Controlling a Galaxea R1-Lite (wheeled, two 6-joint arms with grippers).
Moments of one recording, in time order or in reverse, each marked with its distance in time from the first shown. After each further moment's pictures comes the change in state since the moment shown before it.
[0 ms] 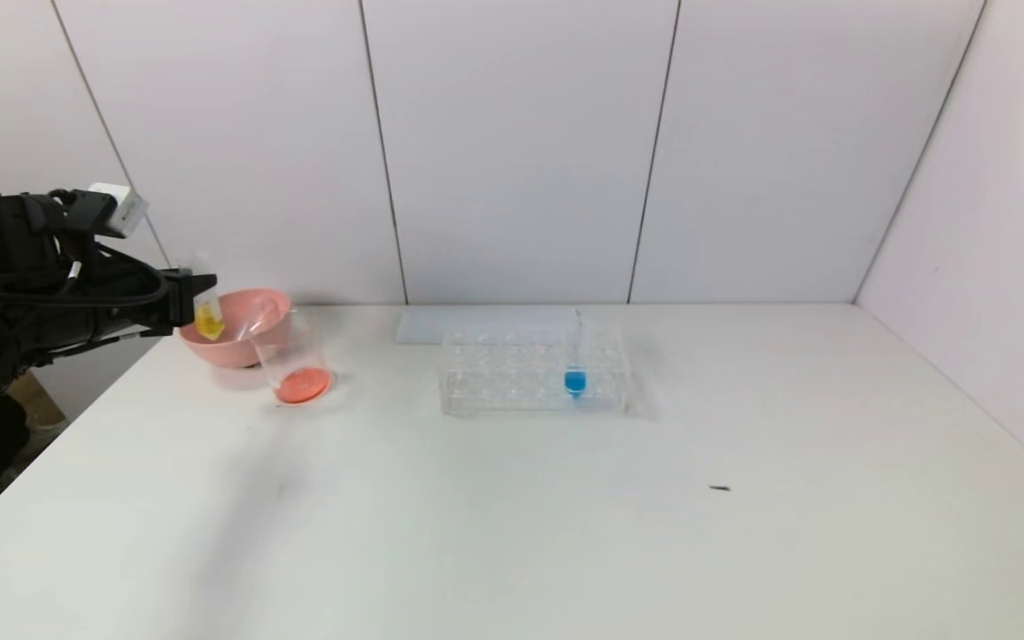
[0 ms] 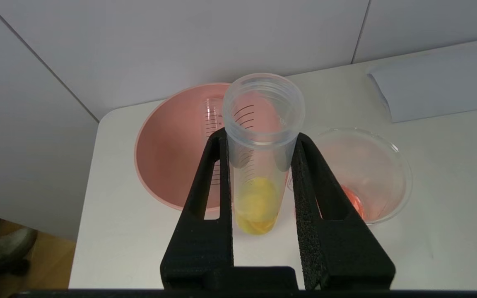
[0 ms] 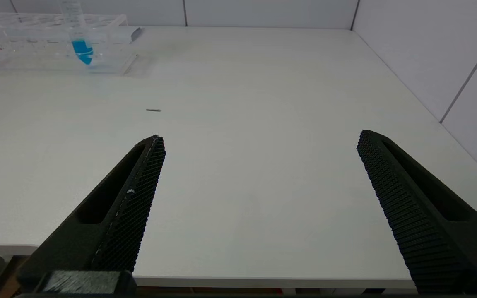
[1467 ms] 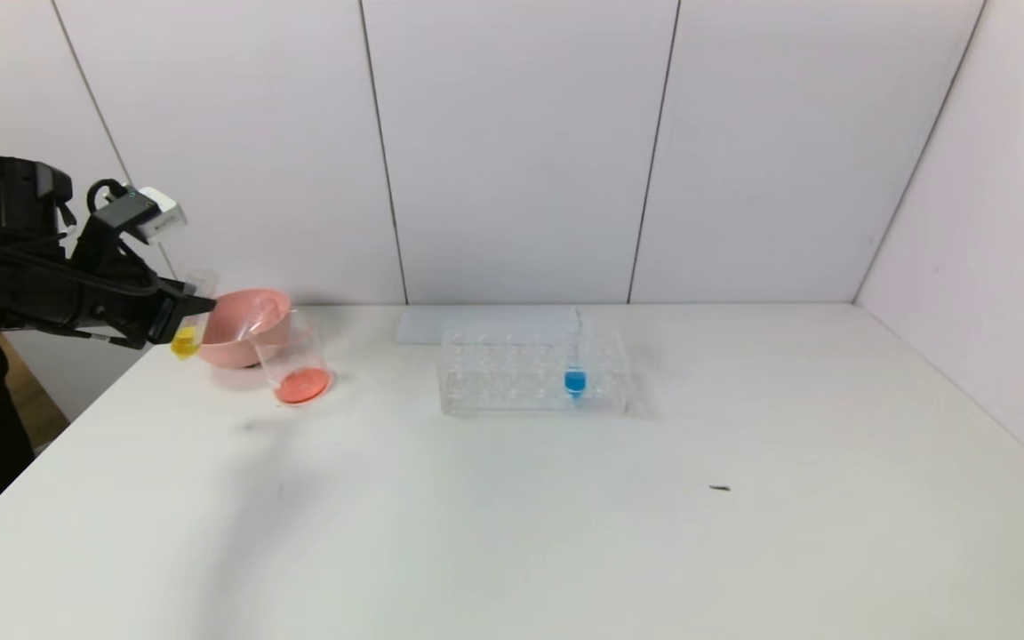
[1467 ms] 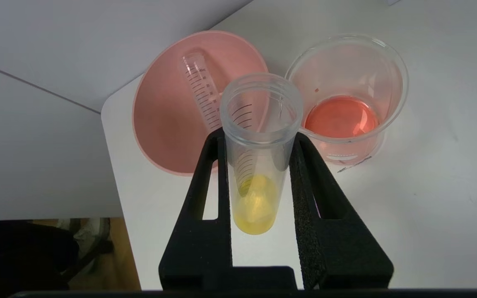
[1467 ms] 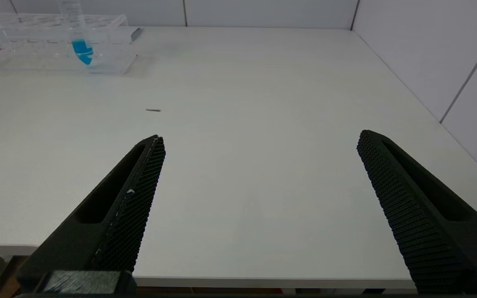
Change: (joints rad) left arm 0.000 -0.009 -0.249 0.534 -0.029 0.409; right arm 0.000 0.000 0.000 0.000 0.000 0.000
